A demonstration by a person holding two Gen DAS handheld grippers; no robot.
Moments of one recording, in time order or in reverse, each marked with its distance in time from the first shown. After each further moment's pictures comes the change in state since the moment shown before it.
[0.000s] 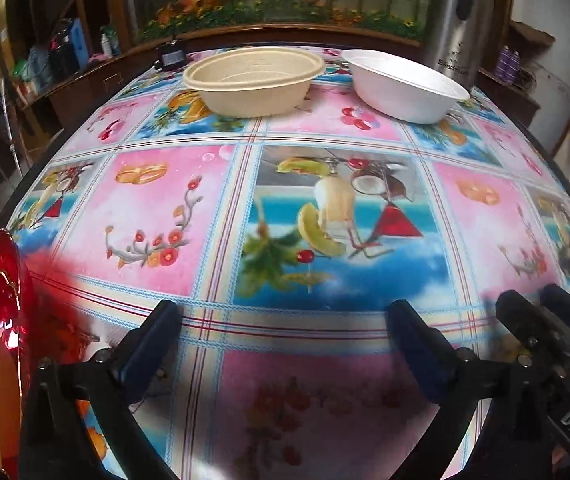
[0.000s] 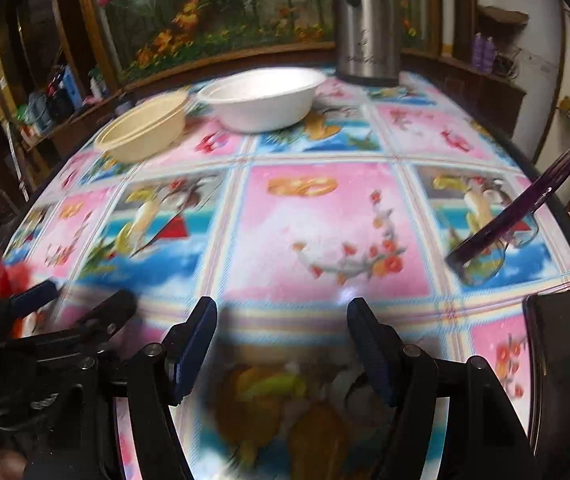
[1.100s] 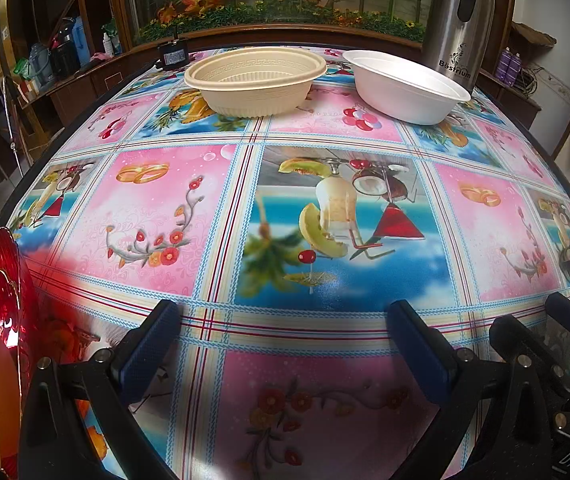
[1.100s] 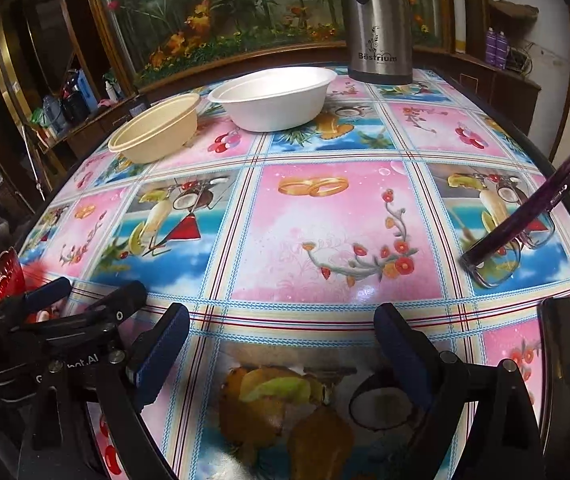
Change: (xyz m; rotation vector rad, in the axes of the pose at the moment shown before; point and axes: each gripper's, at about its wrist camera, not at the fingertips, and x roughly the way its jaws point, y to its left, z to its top) left arm 0.000 0.001 0.000 0.001 0.000 -0.001; right arm 0.000 0.003 -0.001 -0.027 0.013 0.072
